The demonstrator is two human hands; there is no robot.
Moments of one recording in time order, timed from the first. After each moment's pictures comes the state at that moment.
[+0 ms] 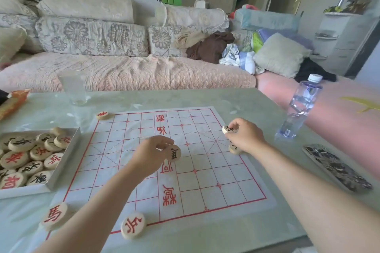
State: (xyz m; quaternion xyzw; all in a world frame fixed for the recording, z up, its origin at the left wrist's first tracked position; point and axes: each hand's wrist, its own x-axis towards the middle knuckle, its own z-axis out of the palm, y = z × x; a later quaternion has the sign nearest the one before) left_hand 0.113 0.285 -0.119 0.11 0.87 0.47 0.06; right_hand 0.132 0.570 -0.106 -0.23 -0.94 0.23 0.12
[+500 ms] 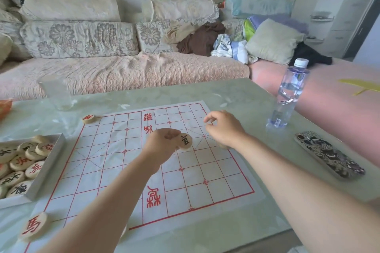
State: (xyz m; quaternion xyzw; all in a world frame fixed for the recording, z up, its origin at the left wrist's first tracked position) left_hand 0.109 0.358 -0.116 0.05 0.83 0.54 0.10; right_hand 0.131 0.565 -0.104 -0.11 -0.95 0.28 0.10
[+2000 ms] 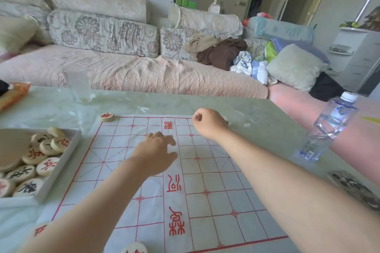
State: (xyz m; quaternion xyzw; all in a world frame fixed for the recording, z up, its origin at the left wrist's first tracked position) left_hand 0.058 0.285 -0.121 0.19 0.96 0.19 0.00; right_hand 0.008 0.484 -0.095 -0.04 -0.97 0.20 0.11
